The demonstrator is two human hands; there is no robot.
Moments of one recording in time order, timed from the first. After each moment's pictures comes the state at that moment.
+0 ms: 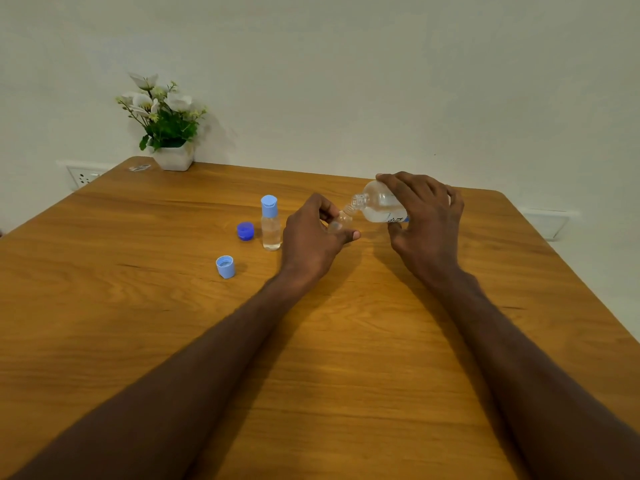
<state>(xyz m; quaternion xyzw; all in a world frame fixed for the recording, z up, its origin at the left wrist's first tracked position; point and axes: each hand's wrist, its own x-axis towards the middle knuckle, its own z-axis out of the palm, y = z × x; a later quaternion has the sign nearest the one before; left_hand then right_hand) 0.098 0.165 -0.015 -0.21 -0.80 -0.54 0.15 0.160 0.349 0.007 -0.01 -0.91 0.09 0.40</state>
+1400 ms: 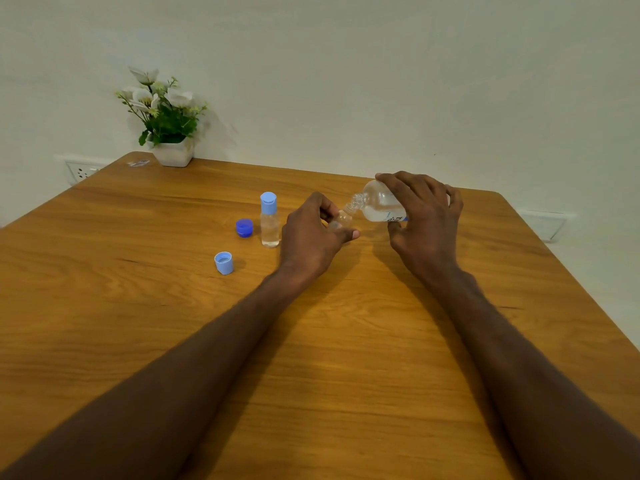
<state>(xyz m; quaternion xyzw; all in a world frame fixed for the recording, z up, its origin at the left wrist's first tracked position) 0.095 0.166 -0.018 -0.19 -0.82 -0.52 0.14 0.162 0.348 0.010 -0.01 -0.92 0.09 0.39</state>
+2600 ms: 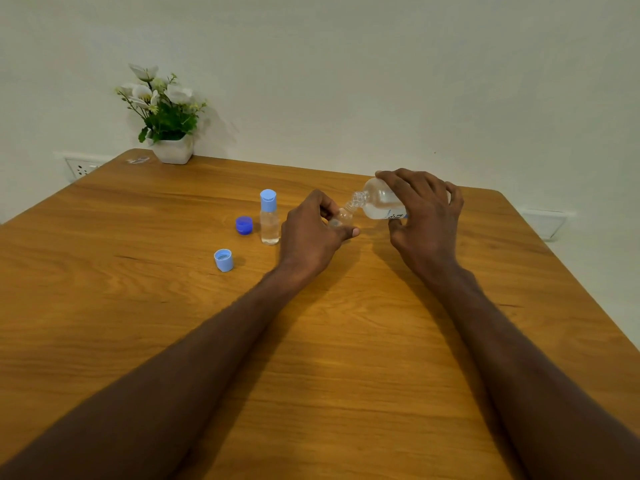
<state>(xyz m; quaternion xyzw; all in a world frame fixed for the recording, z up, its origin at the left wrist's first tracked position) 0.097 0.166 -0.017 -0.19 -0.82 -0.51 0.14 0.160 0.350 0.009 -0.01 -0.91 0.08 0.40</state>
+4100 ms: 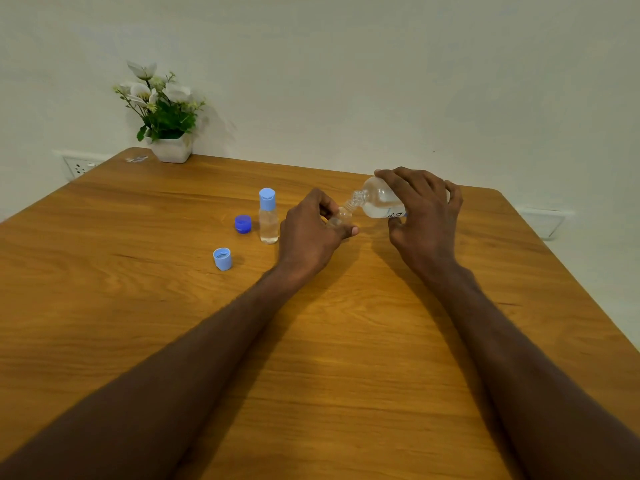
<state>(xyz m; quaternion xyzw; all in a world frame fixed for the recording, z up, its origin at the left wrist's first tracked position) 0.097 0.165 -0.017 -0.19 -0.82 -0.52 0.14 0.159 0.350 0.009 -0.01 -0.91 0.08 0.40</state>
